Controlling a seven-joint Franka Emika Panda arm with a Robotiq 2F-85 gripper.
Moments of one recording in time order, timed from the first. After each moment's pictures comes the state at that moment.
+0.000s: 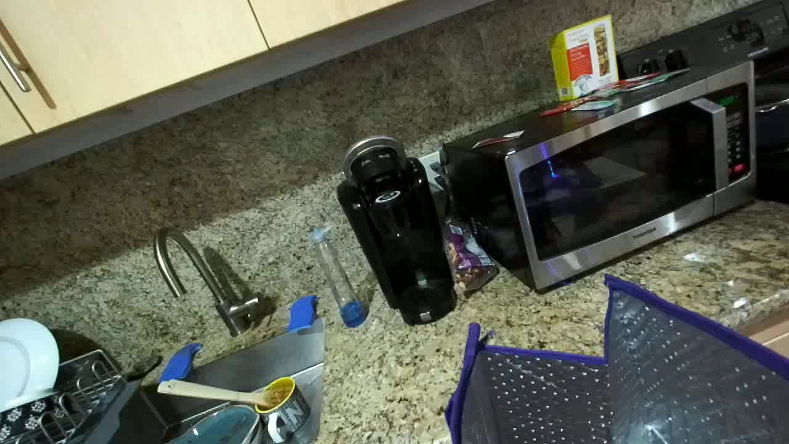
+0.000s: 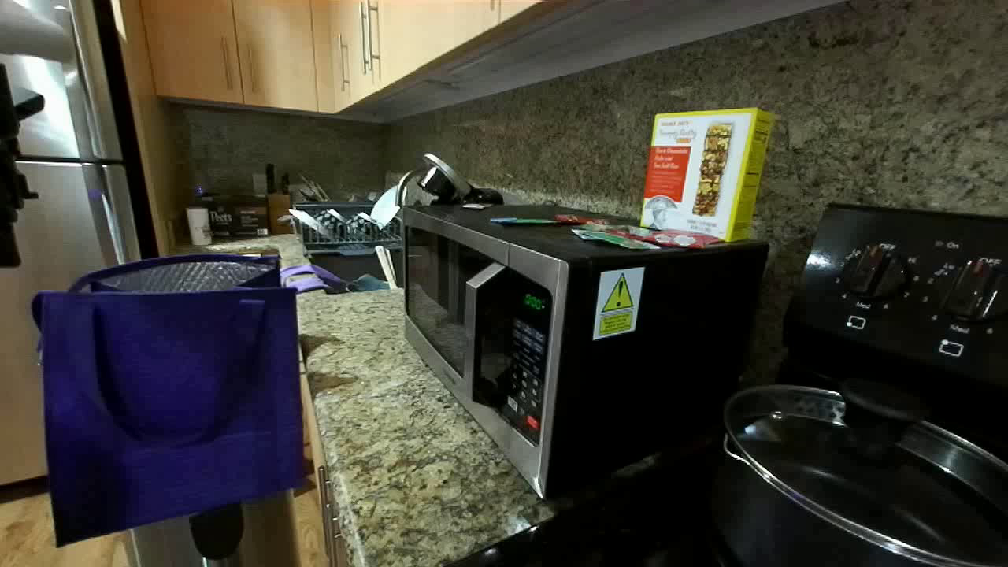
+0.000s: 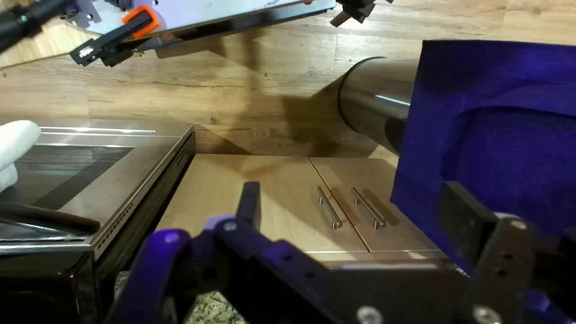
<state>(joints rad) 0.00 -0.95 0.01 -2.78 0.14 1.80 0.22</state>
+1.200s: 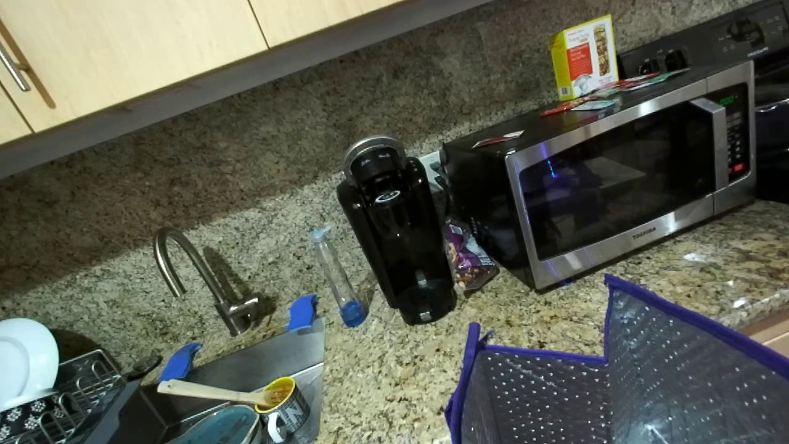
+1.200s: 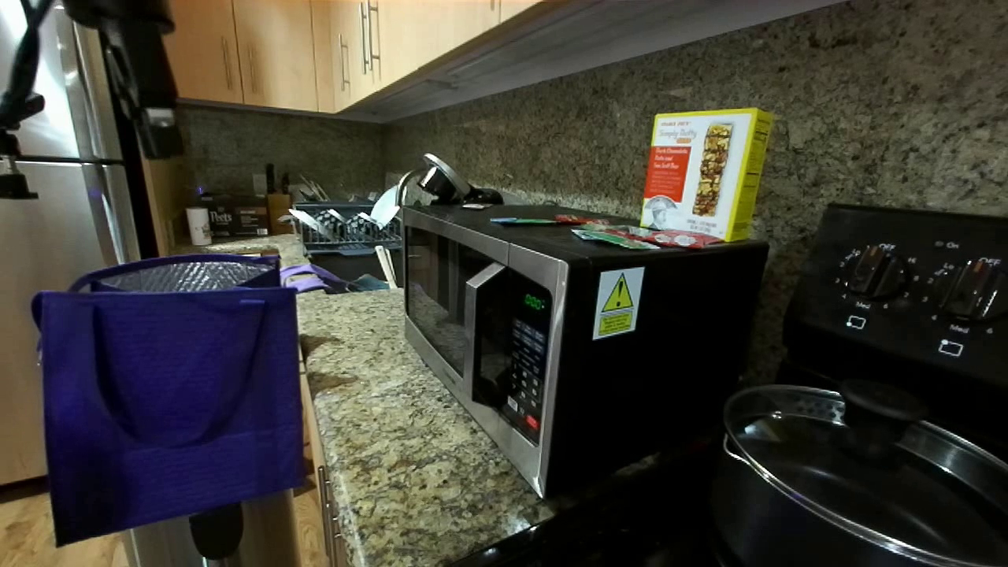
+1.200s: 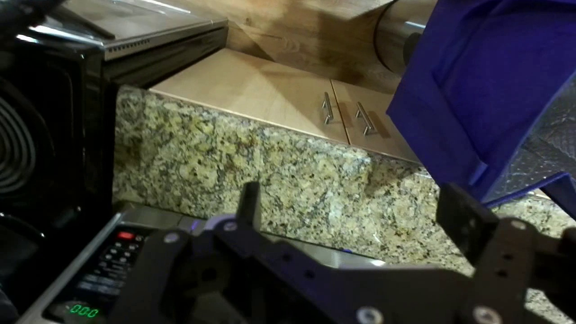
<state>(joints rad) 0.02 -0.56 0.17 -2.30 0.01 1.84 0.20</state>
